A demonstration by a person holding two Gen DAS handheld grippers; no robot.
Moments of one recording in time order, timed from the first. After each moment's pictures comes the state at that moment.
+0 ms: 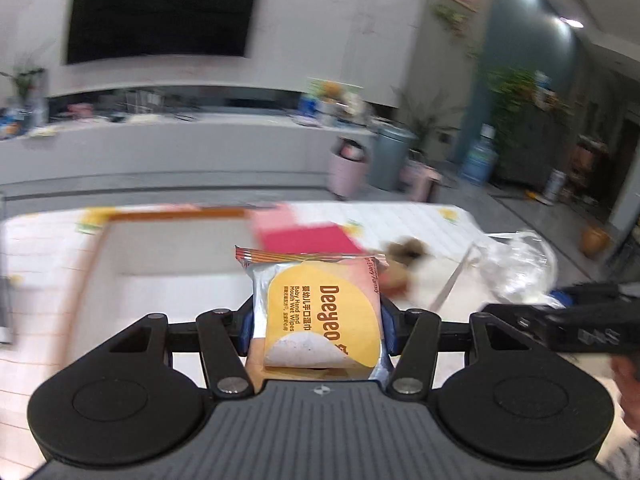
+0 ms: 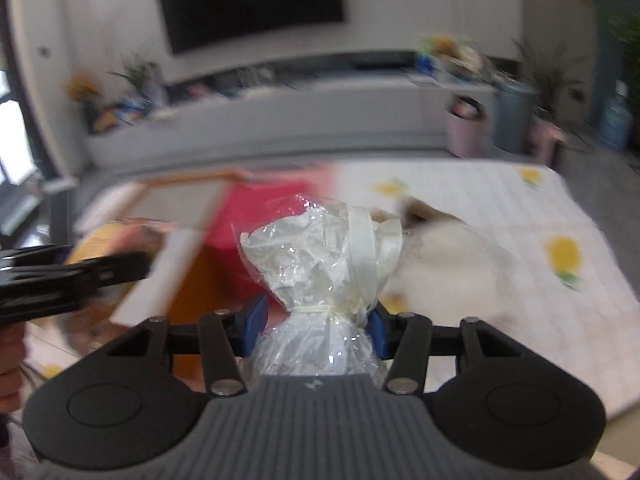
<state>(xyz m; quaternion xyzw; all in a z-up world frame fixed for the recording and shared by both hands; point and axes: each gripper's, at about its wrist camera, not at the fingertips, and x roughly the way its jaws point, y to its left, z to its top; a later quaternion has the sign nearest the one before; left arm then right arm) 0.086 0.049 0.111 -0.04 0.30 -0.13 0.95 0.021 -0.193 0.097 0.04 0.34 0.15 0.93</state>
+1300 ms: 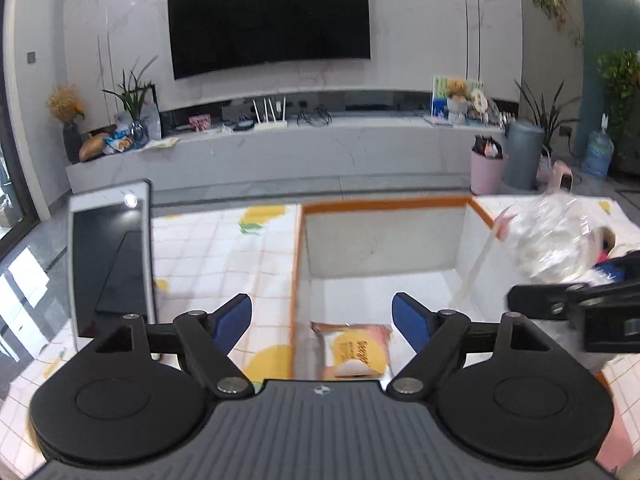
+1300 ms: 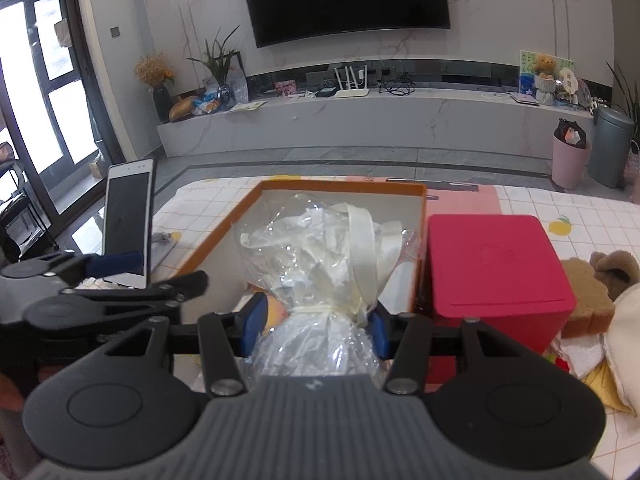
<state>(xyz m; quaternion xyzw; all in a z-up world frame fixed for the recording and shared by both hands) 0.094 0.151 0.069 0.02 0.28 0.04 0.96 0.093 -0.047 0.059 0.02 0.34 0.23 0.91</state>
